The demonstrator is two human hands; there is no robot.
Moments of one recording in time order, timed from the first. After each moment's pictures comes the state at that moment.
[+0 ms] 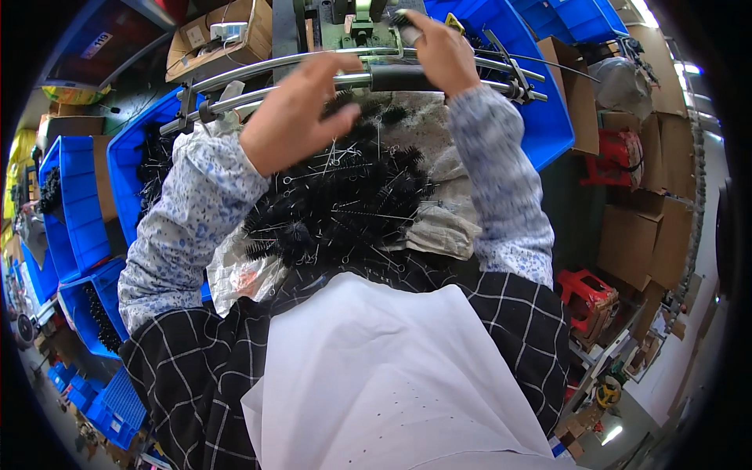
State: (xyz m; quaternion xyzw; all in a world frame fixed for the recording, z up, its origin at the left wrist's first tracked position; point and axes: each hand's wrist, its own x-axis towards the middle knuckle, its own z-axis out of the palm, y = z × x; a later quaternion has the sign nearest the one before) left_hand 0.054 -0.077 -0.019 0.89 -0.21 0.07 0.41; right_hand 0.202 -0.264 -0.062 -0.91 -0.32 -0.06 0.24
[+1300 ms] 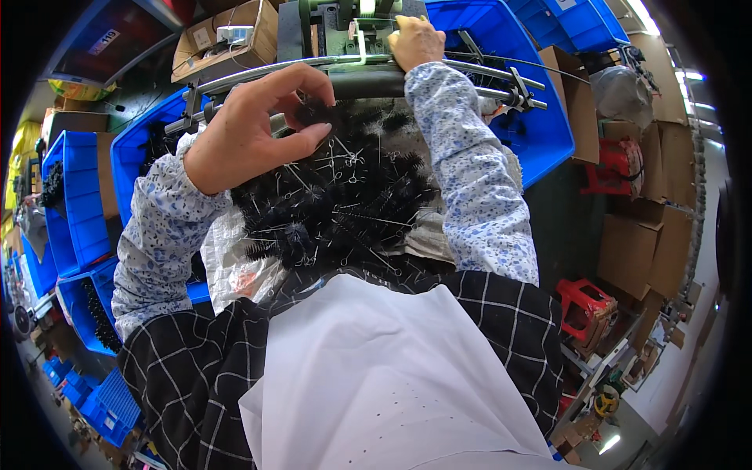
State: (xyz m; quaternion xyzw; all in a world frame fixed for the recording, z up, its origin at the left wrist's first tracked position) left_hand 0.036 -0.051 0.025 0.86 -0.16 -0.04 0.48; right_hand 0.248 -0.225 -0.119 -0.96 -0.23 -0.13 0.11
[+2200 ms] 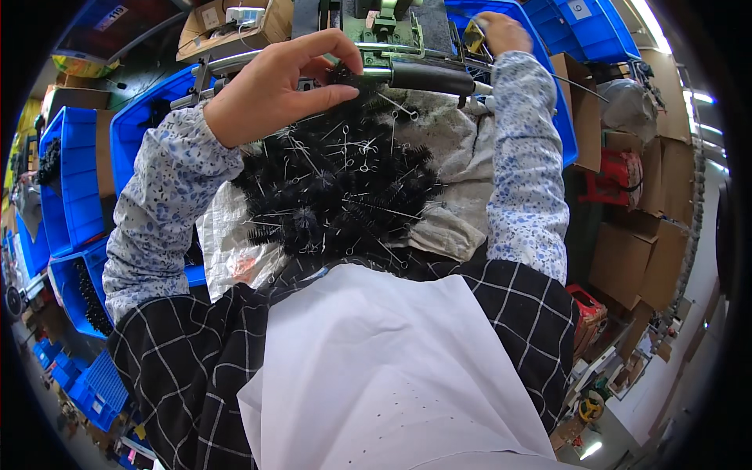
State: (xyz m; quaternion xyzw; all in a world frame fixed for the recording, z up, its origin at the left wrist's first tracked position) left_hand 0.048 -0.036 -0.001 0.84 -0.21 -0.03 0.51; right_hand 0.320 -0.312 -0.090 -0.99 -0.15 -0.05 0.01
